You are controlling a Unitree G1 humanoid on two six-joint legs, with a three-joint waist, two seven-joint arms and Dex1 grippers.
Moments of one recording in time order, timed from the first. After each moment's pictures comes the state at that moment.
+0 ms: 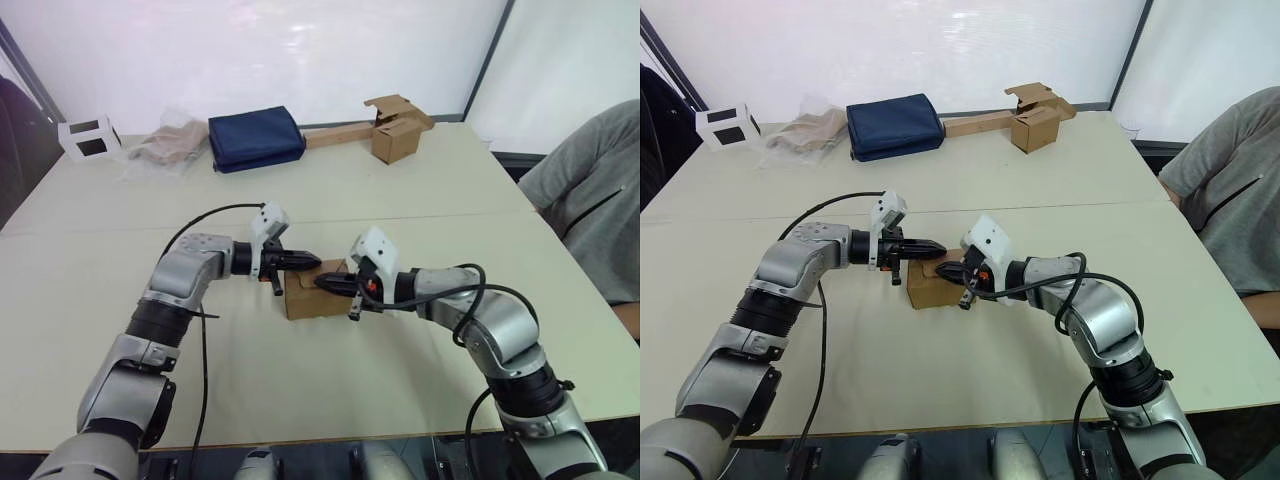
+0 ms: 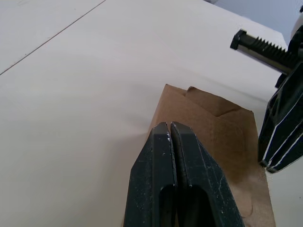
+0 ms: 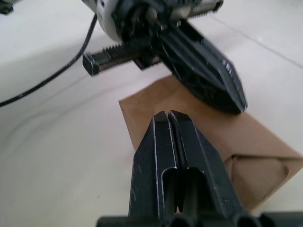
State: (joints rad) left arm -0.80 0.47 -0.18 0.30 -0.35 0.58 -1.13; right arm -0.53 -0.43 0.21 -0.37 0.38 0.90 0.74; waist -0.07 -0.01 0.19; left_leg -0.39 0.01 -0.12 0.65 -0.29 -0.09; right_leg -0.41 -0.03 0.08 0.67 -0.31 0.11
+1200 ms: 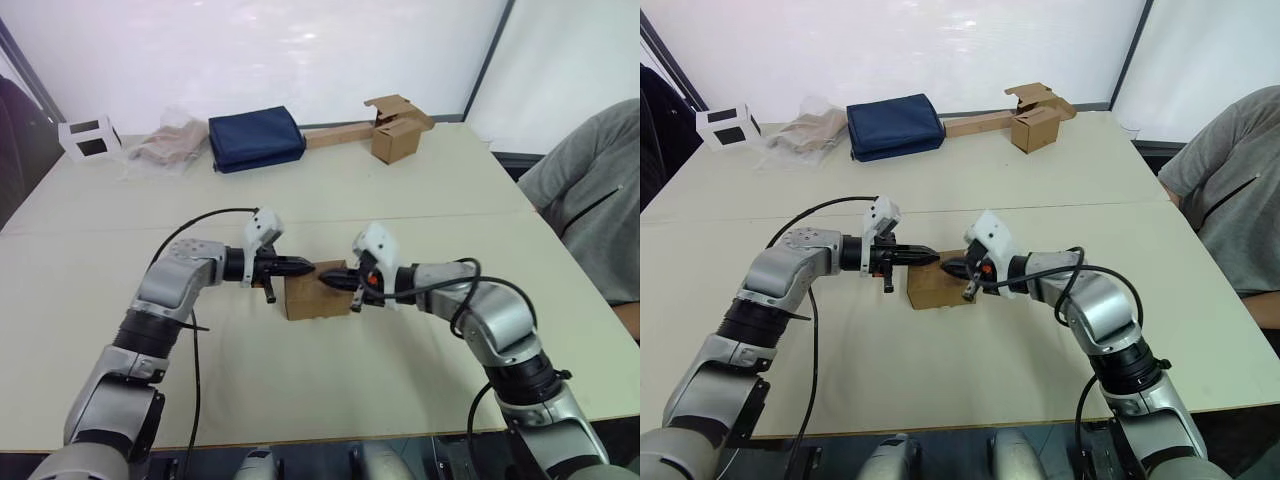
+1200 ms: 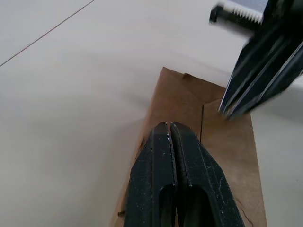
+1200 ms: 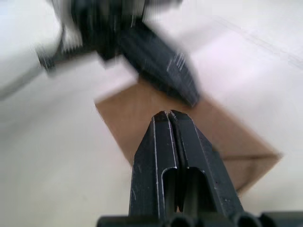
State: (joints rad) left arm -0.73 0.51 -0.17 0.20 -0.34 0.58 -1.12; right arm -0.60 -0.43 0.12 -0.30 0.45 0.89 0.74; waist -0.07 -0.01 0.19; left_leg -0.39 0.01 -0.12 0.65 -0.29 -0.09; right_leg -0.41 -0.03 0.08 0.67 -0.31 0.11
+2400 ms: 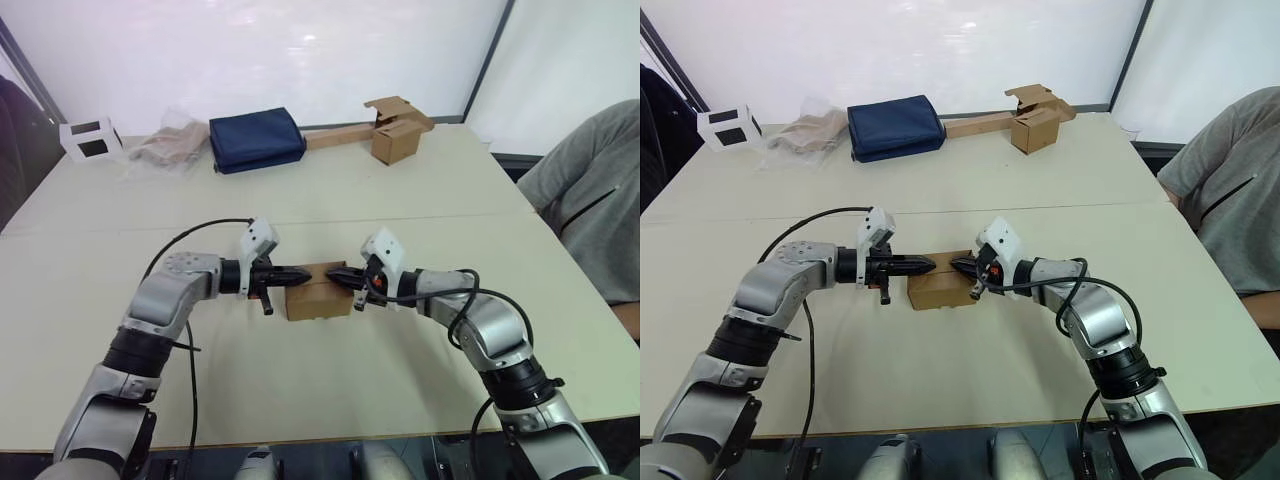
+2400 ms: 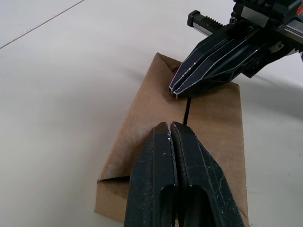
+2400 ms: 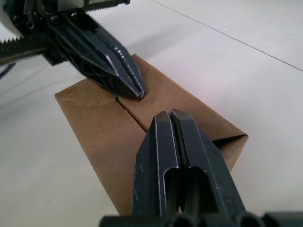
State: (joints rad) left arm -0.63 0.53 -0.13 0.07 -0.40 0.66 -1.05; right arm -0.53 -0.42 0.17 -0.13 0.37 0.67 0.73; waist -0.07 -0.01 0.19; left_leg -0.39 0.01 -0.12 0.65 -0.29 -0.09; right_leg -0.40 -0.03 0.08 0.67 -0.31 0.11
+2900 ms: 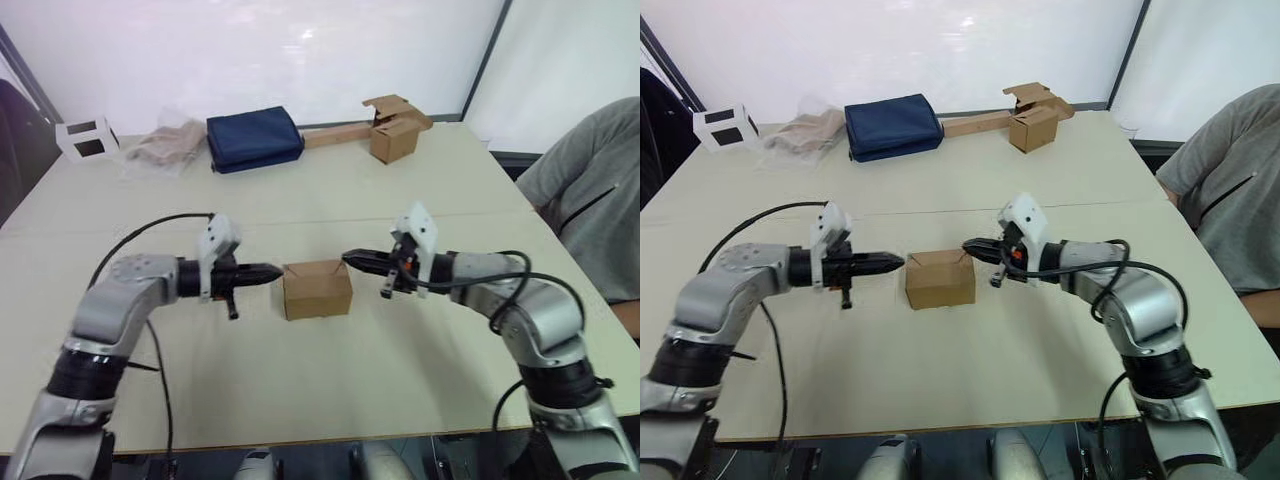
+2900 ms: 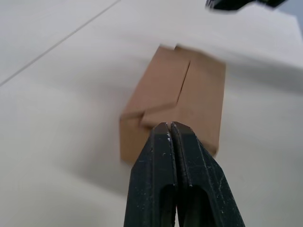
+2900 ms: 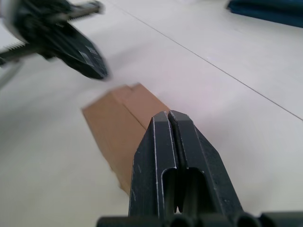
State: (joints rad) left arm -0.46 0.74 0.02 -0.12 -0.48 0.64 -1.12; right arm -0.50 -0.62 0.03 -0.39 0.51 0.85 0.78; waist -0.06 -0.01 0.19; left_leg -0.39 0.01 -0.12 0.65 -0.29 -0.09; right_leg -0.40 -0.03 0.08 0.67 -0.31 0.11
